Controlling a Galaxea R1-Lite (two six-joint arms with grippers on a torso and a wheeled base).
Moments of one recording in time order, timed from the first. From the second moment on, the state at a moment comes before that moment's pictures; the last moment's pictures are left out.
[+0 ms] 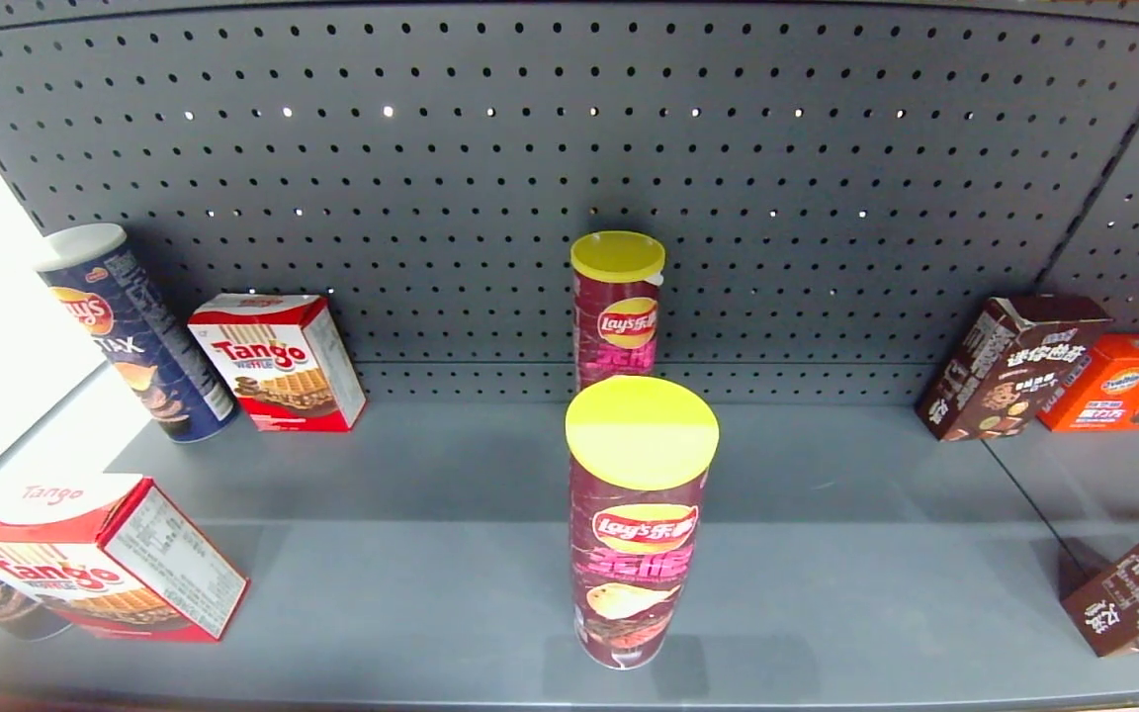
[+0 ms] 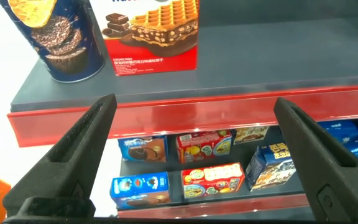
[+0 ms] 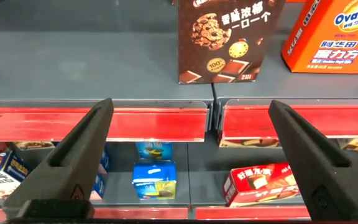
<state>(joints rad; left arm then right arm) 0.00 0.00 0.00 0.00 -0.09 0.03 -0.01 0.00 0.00 0.00 -0.02 -0.01</state>
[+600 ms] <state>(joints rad) 0.00 0.00 0.00 0.00 -0.09 0.02 -0.01 0.00 0.00 0.00 -0.02 -0.01</state>
